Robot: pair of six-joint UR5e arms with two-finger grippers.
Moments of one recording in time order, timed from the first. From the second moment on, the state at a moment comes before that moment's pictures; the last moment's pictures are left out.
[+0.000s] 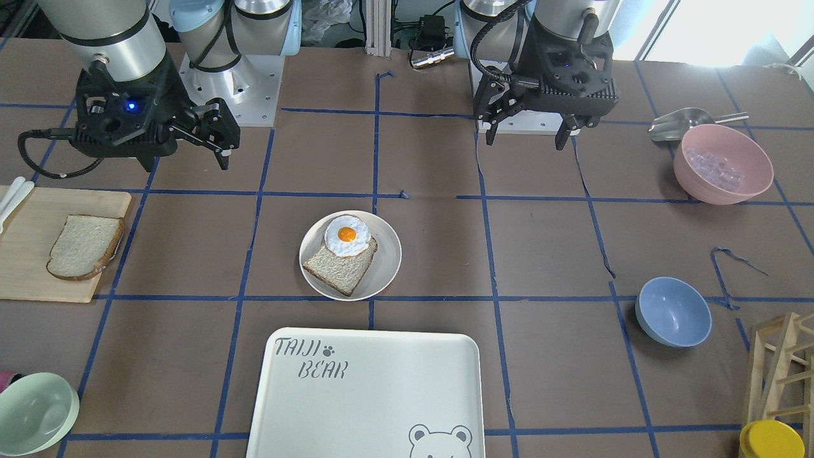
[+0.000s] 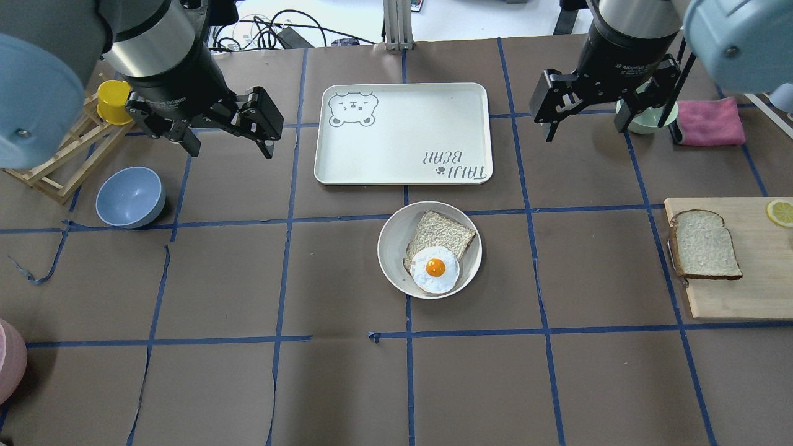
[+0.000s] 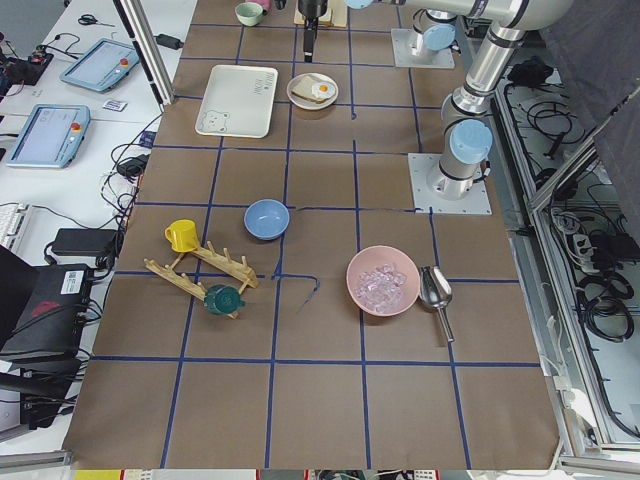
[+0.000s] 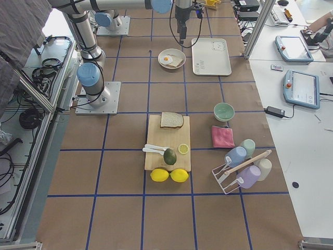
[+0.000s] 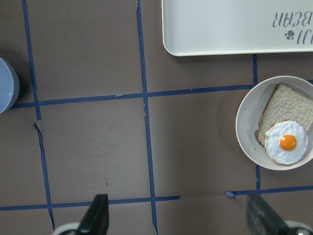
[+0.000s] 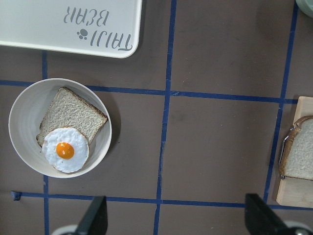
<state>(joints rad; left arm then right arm) -1.67 -1.54 -1.54 -1.59 1.58 -0.03 1.59 -1.53 1.51 -1.53 -1.59 -0.05</state>
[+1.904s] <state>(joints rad) -1.67 -1.54 -1.54 -1.59 1.59 -0.03 1.59 -1.53 1.51 -1.51 -1.60 -0.07</state>
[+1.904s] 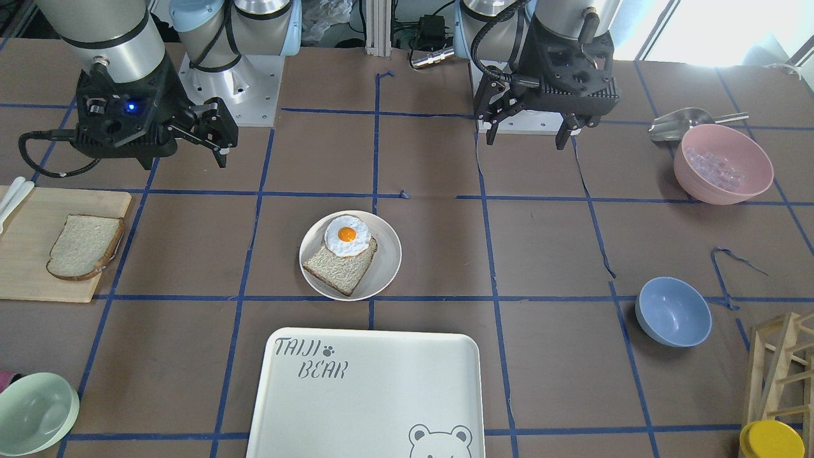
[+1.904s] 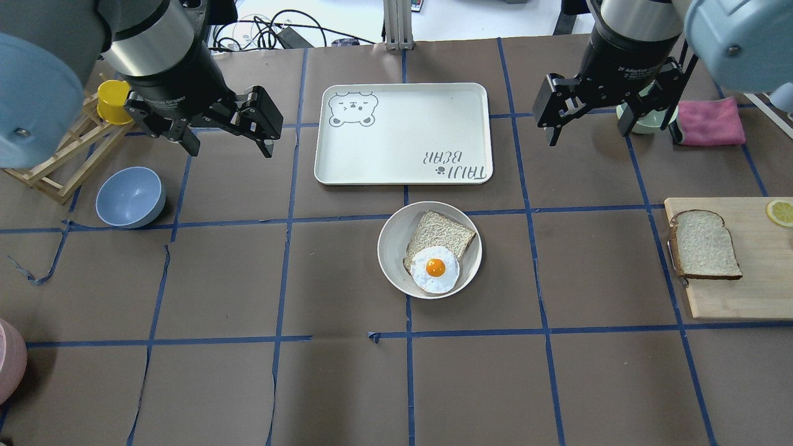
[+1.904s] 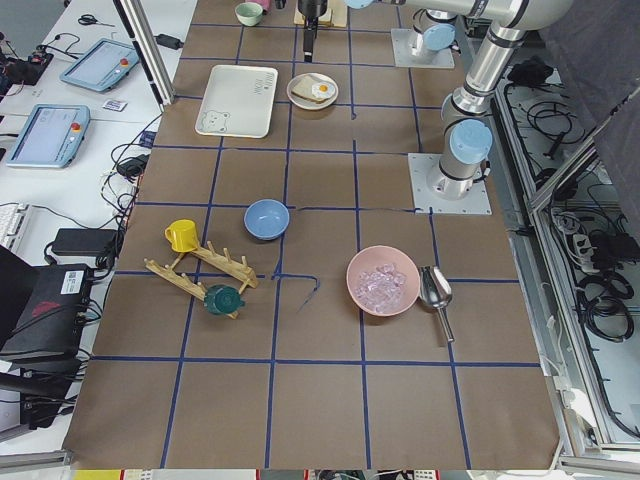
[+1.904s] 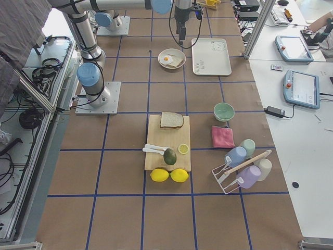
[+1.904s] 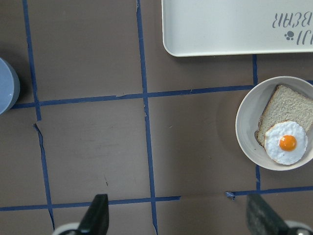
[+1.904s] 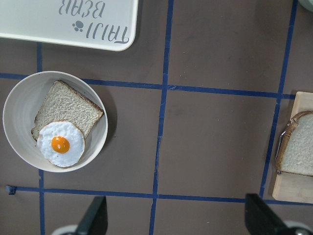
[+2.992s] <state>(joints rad) -1.67 -1.54 -1.53 -1.59 1.59 -0.03 1.28 -1.42 1.71 -1.79 -1.72 -0.19</state>
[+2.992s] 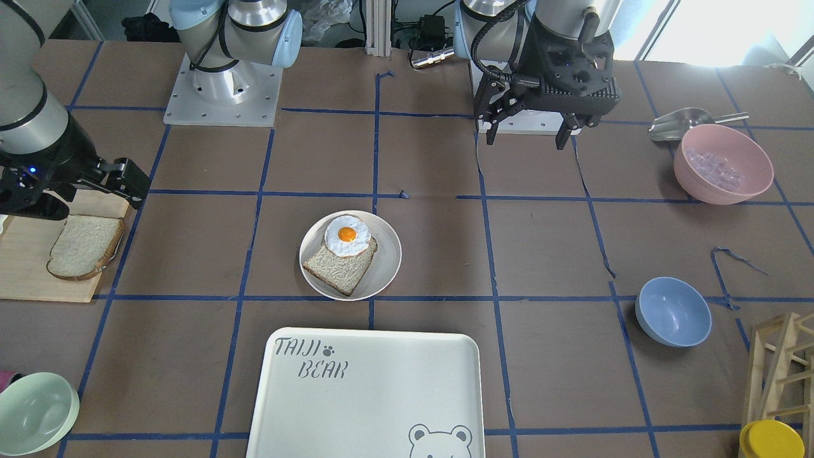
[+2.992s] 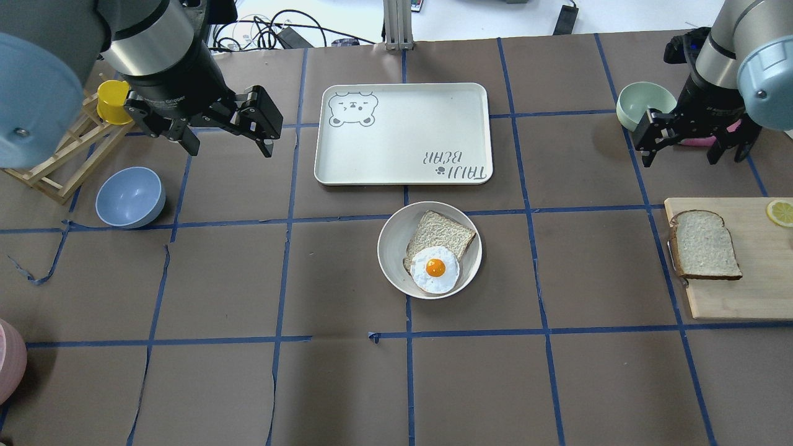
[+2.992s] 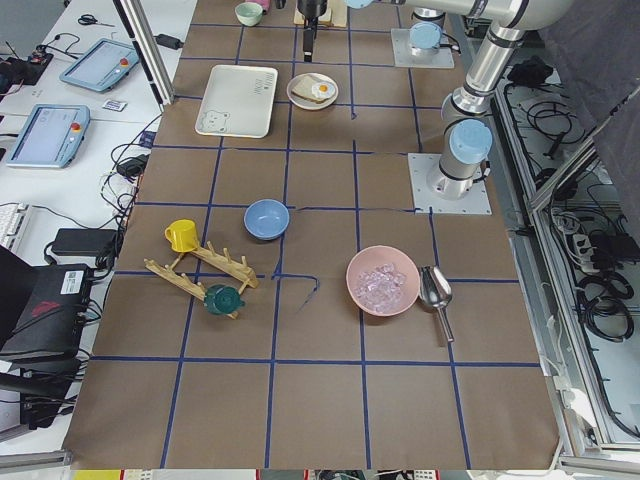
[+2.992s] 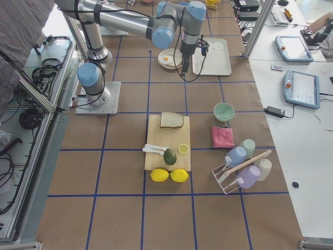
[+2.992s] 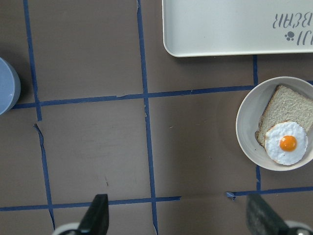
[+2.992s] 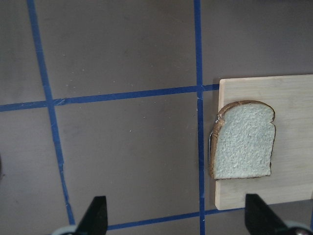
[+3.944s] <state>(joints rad) -1.67 -1.54 -1.53 -1.59 1.59 -0.03 1.22 -1.19 1.75 -2.03 -1.81 -0.24</state>
